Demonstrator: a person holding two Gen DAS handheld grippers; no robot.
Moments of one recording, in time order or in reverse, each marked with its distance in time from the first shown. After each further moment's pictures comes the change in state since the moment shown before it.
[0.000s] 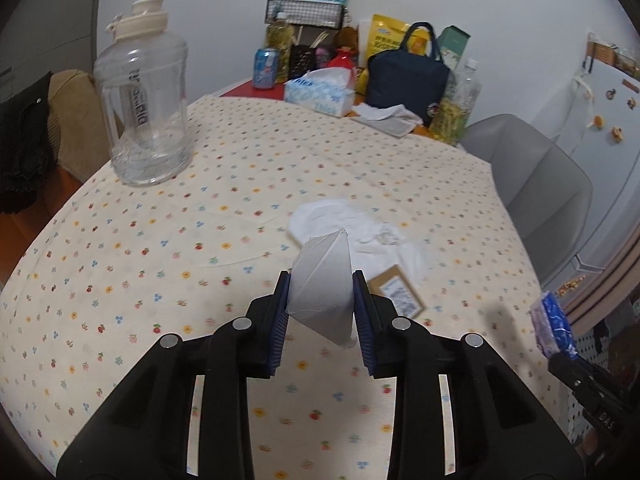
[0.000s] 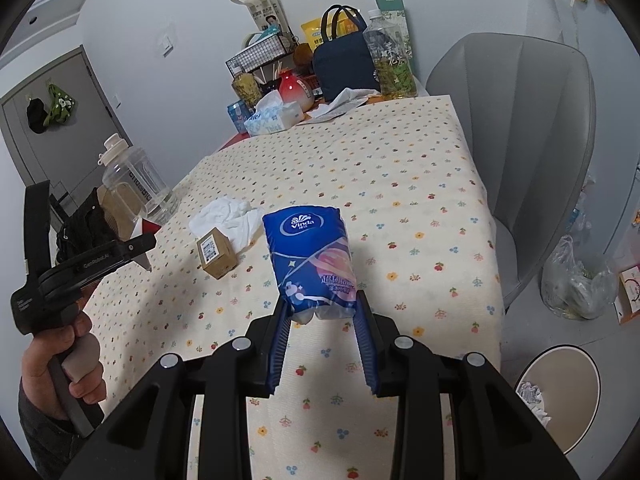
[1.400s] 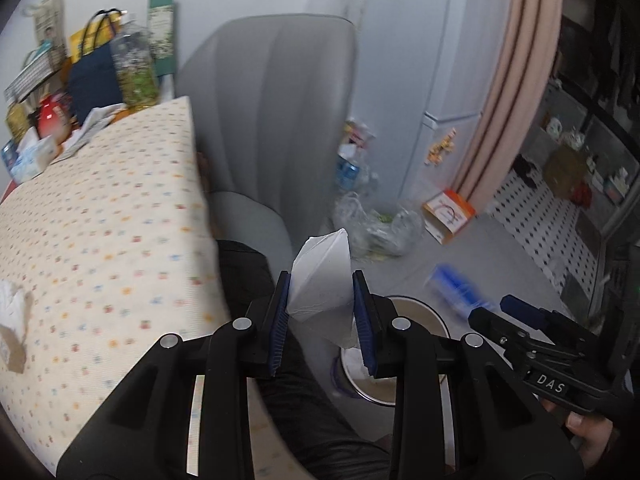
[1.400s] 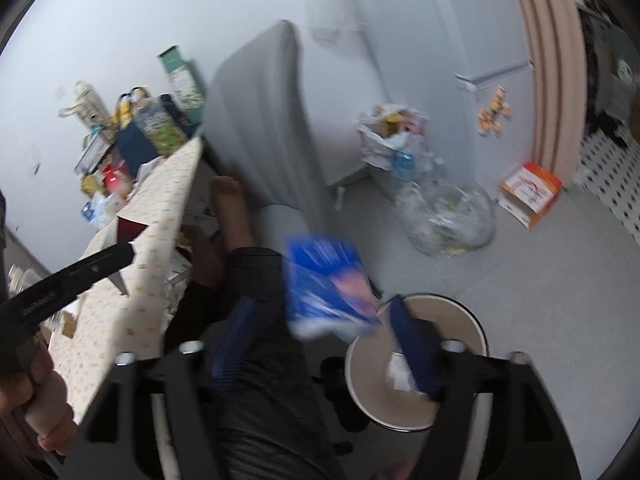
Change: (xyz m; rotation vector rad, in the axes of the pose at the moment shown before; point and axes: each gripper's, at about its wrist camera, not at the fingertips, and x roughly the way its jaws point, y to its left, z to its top) left arm 0.024 -0.374 -0.097 0.565 0.172 -0.372; right arm -0.117 -0.292 -0.080 0.433 -0.105 -0.327
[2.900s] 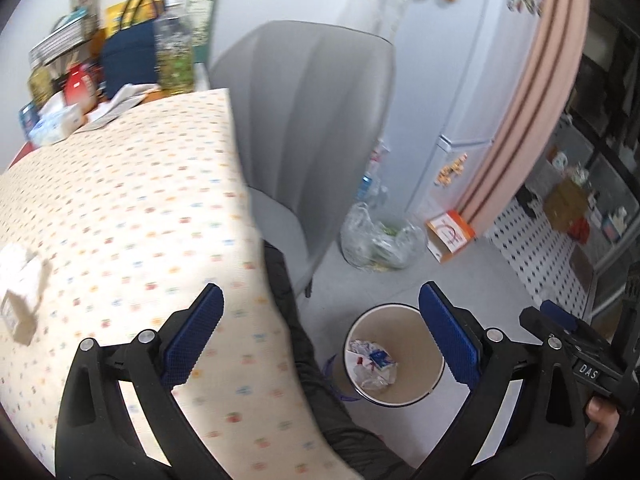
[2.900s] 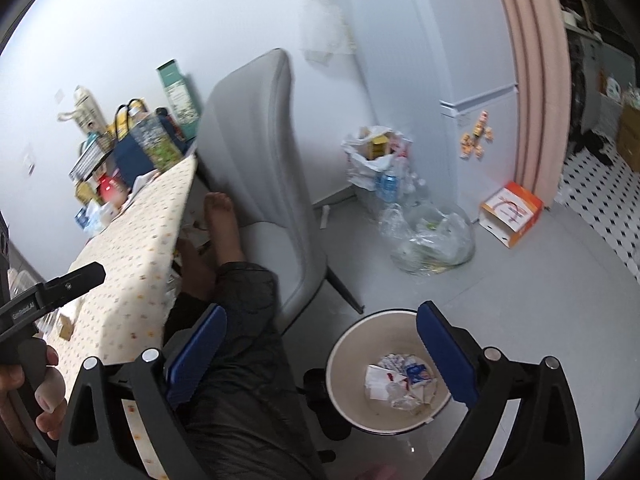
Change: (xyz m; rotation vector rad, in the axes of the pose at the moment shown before) left arm -0.036 0.059 -0.009 -0.149 -0.039 -0.003; right arm -0.041 0.020 0.006 -0.057 -0.076 -0.038
